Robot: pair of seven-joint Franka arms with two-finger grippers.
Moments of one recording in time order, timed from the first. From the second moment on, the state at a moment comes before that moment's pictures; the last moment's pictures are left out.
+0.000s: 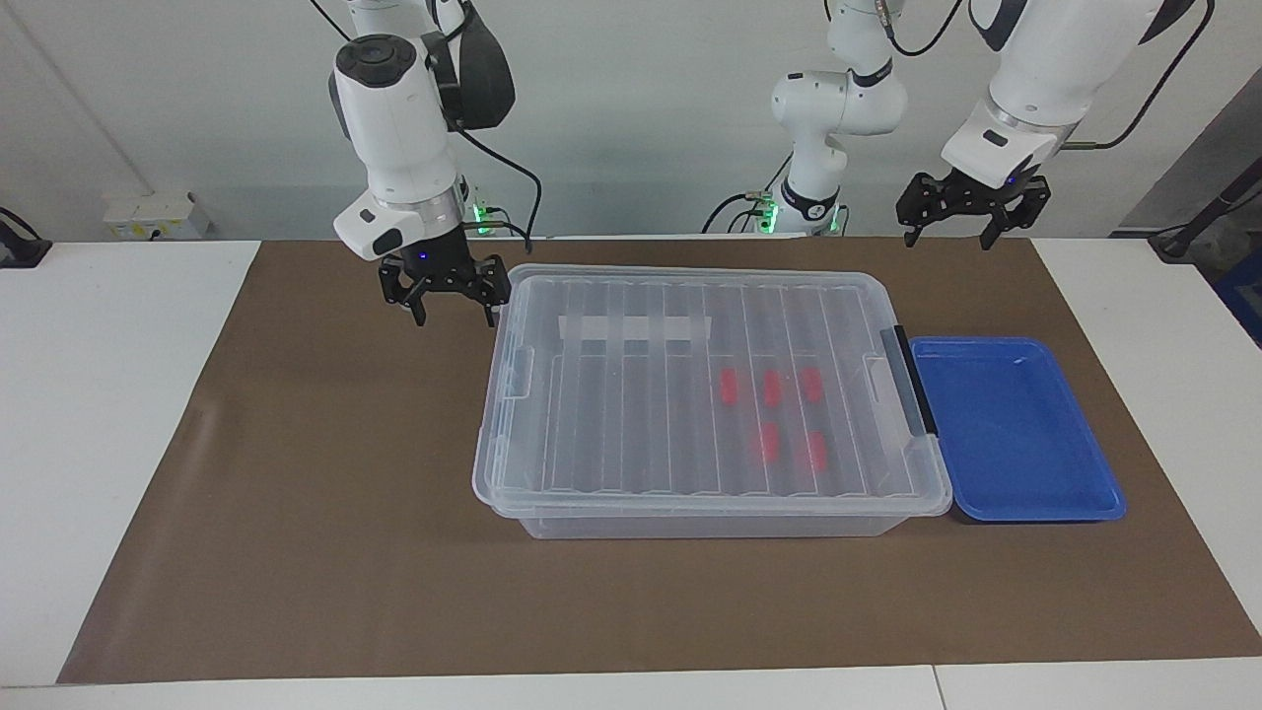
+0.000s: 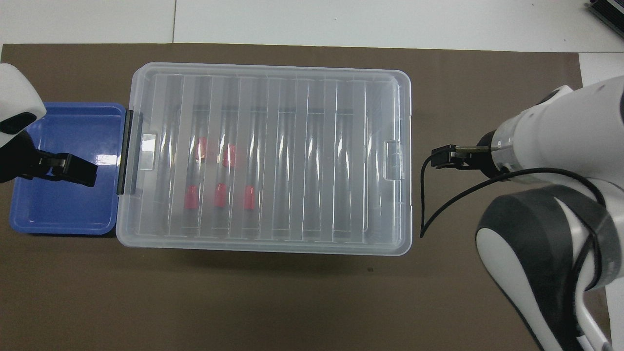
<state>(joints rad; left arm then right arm) -0.21 -0.02 0.05 -1.54 0.05 1.43 0.03 0.24 -0.01 0.05 -1.87 -0.02 1.95 0.37</state>
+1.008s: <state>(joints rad) -0.21 -0.02 0.05 -1.54 0.05 1.43 0.03 0.26 0.04 0.05 -1.94 -0.02 2.00 0.36</state>
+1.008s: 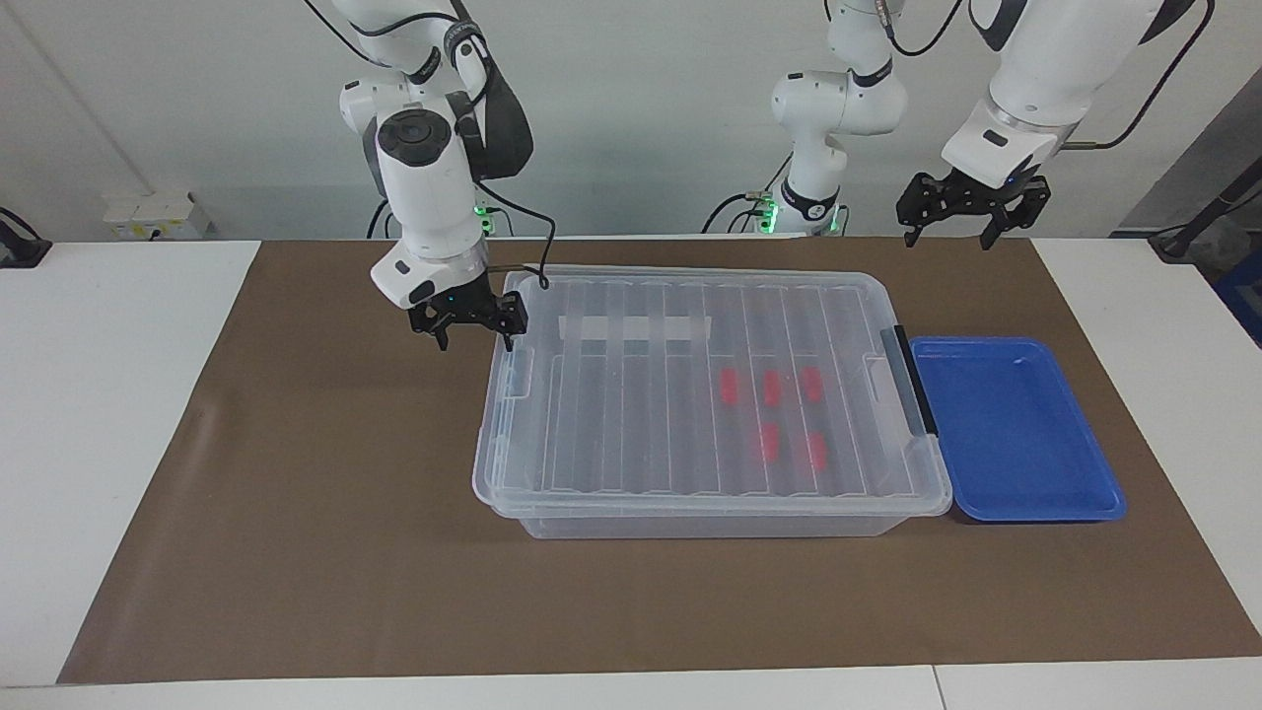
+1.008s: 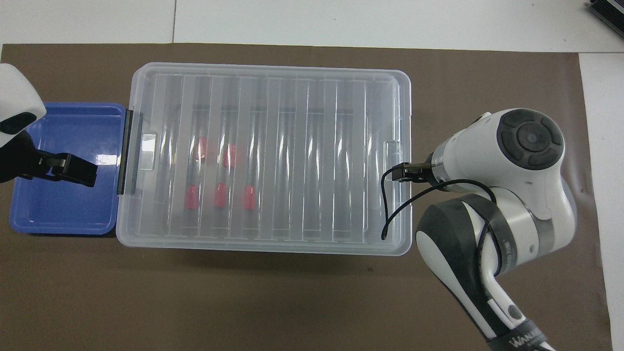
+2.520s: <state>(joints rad) -0.25 -0.06 0.01 -1.80 0.05 1.89 -0.23 -0.02 0.04 0.04 -1.95 -0.02 1.97 -0.19</state>
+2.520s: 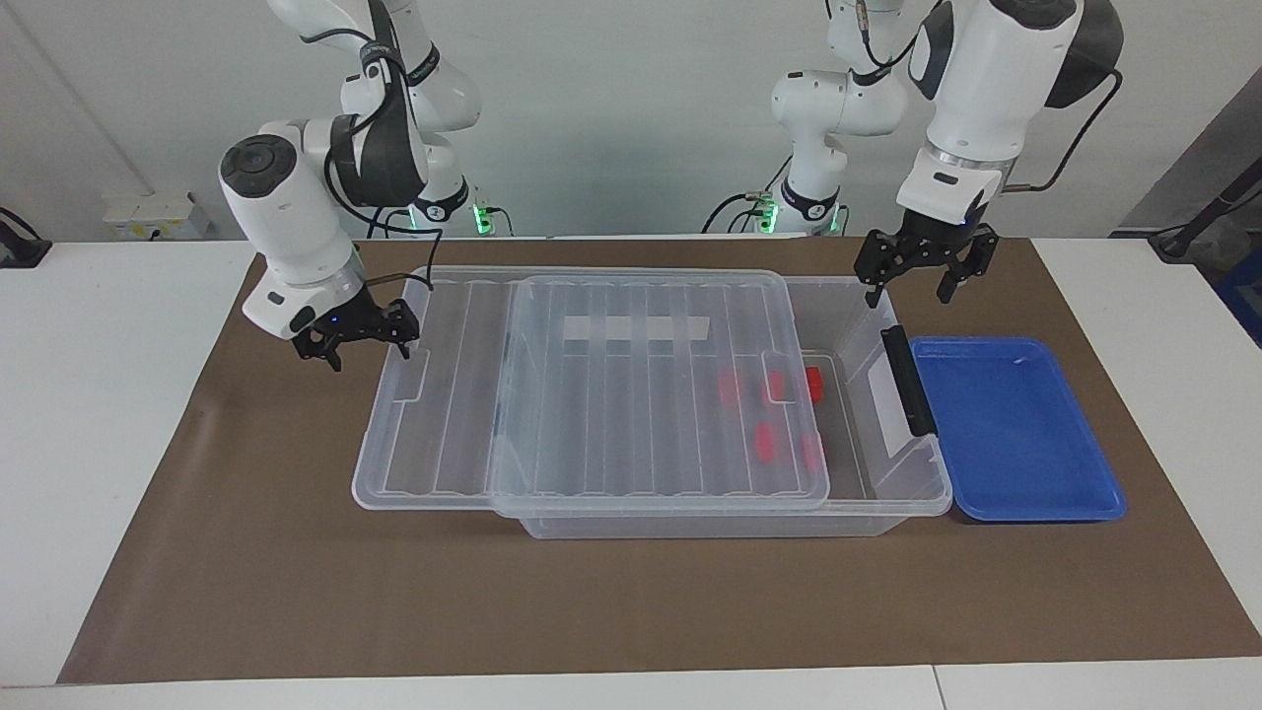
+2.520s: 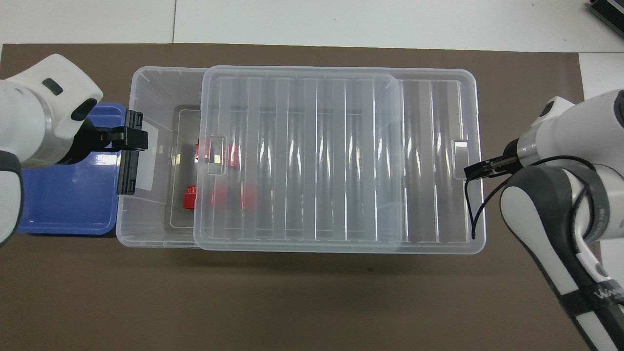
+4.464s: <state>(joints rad) -0.33 0.16 0.02 -1.99 0.15 2.38 -0.44 -0.11 -0.13 0.16 -1.76 -0.02 1.64 0.06</state>
